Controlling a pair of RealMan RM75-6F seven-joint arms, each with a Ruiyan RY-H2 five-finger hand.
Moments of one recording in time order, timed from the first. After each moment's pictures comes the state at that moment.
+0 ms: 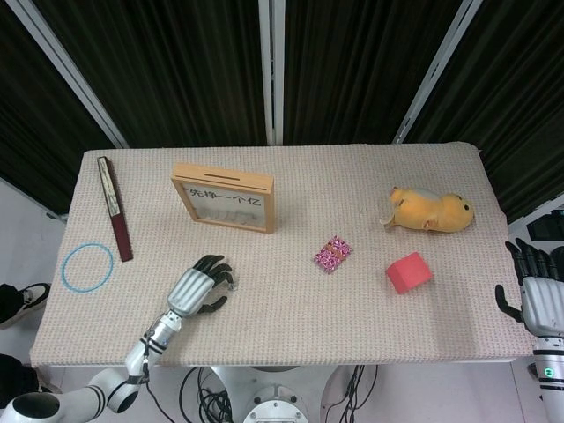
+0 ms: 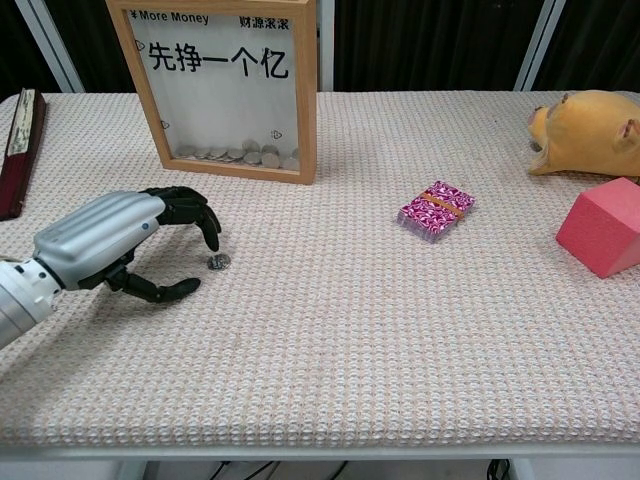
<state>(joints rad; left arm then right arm) -0.52 -1.90 0.03 -0.88 1.65 1.29 -0.19 0.10 -1.21 0.11 -1.38 -1.39 1.39 0.14</state>
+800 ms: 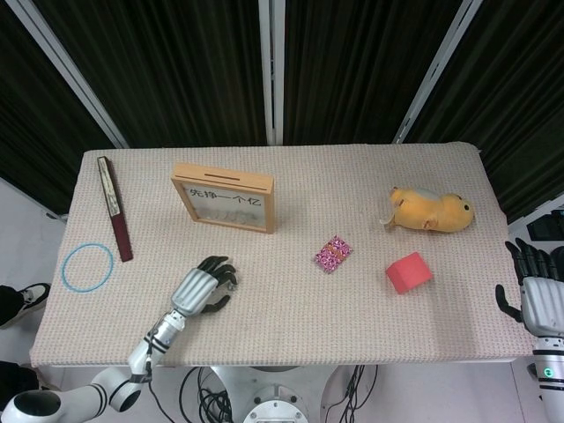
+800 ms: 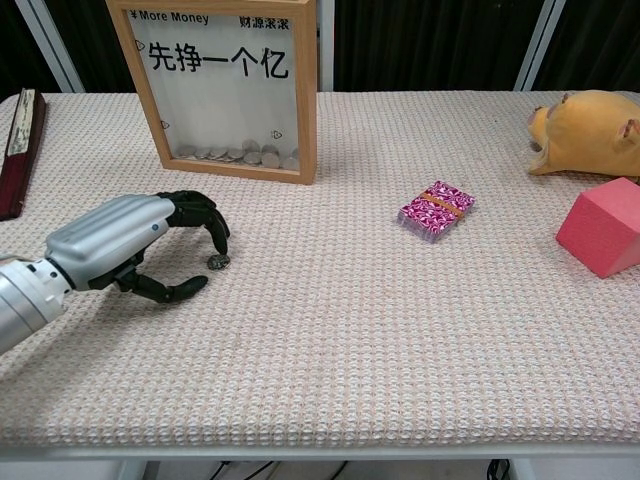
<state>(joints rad) -0.53 -1.90 0.03 -0.90 1.64 1.26 -0.21 0.10 -1.21 0.11 -1.38 -1.39 1.40 0.13</state>
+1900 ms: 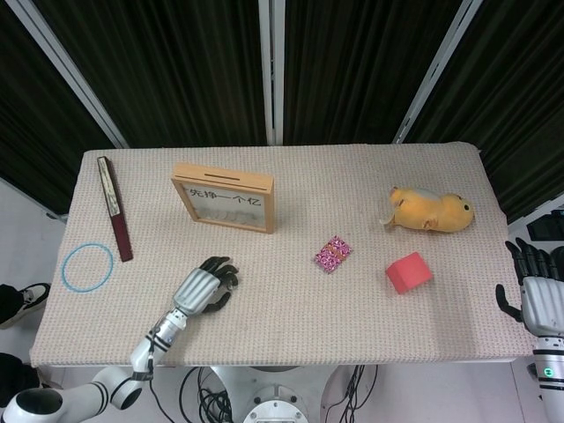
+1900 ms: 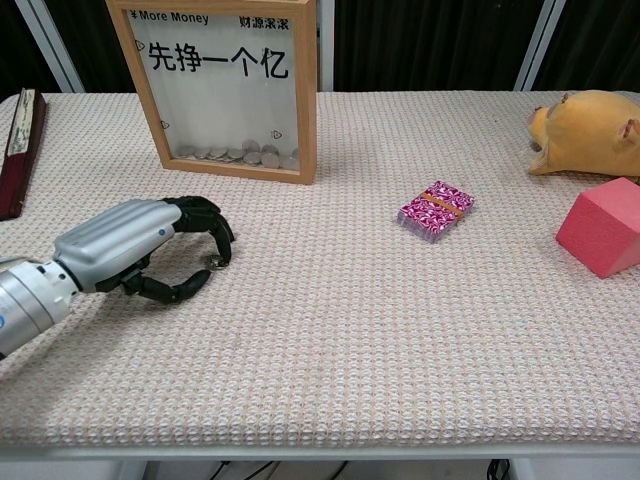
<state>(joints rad) -0.54 -1.90 0.03 -0.89 1.62 1.22 -0.20 0.10 -1.21 0.11 -1.38 -1.39 1.40 0.13</state>
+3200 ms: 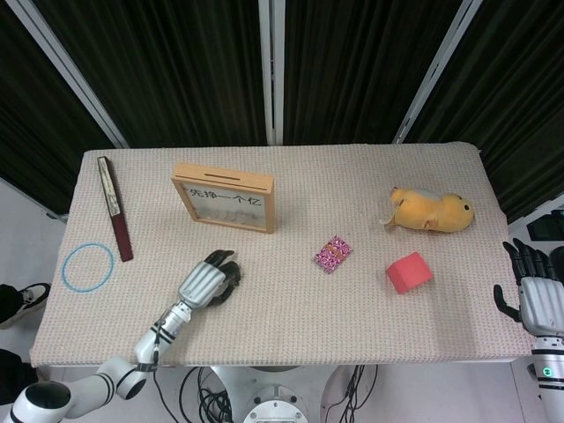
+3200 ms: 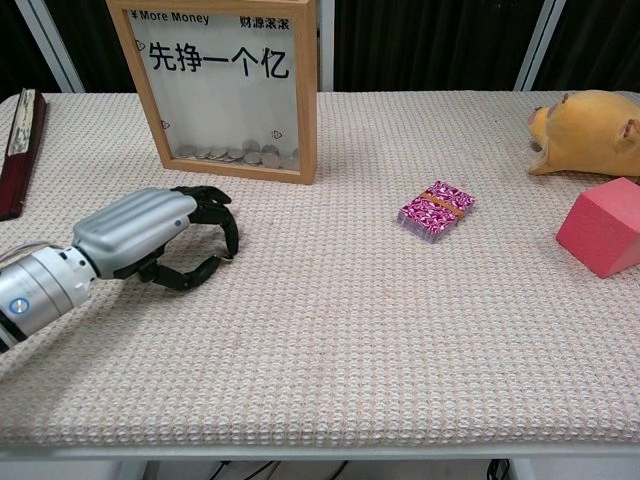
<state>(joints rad) -0.59 -1.93 0.01 -0.83 1.63 1.20 -0.18 0.10 -1.22 0.11 -1.35 -1.40 1.39 0.16</state>
